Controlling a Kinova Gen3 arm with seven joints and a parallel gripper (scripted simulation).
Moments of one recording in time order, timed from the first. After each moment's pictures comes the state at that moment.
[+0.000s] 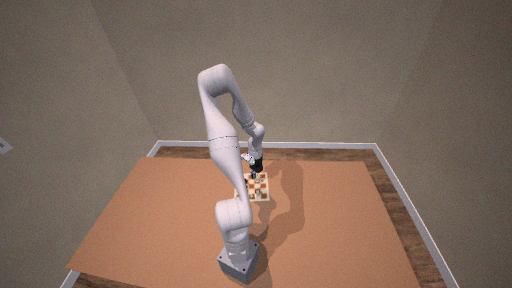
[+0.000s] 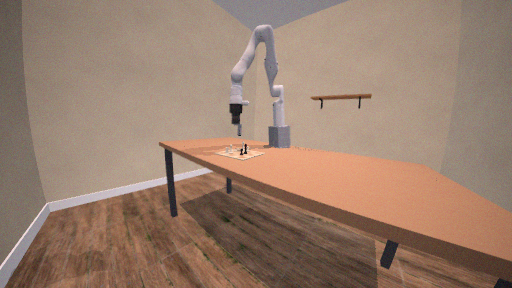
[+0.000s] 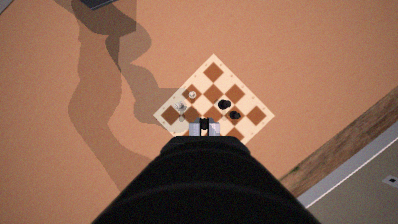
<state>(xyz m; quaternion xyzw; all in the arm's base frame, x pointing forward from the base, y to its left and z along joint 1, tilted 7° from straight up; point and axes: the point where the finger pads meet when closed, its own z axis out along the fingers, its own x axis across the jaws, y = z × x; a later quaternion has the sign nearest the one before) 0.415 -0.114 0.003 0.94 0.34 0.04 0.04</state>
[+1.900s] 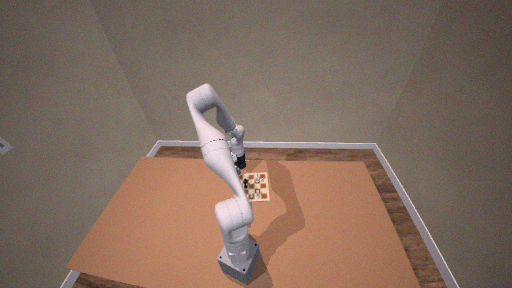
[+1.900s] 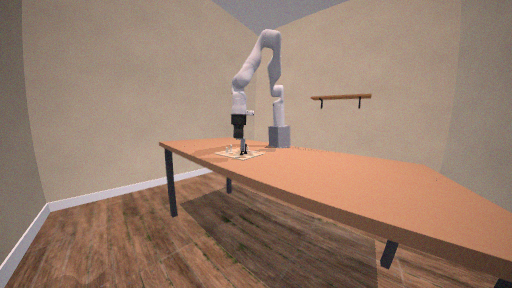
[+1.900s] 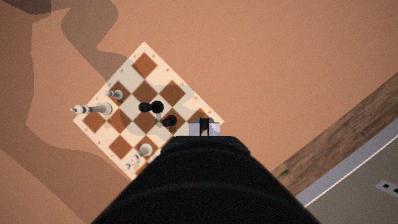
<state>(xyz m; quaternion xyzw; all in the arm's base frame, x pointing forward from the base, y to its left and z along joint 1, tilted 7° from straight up) 0.525 -0.025 -0.062 0.94 0.34 0.04 0.05</state>
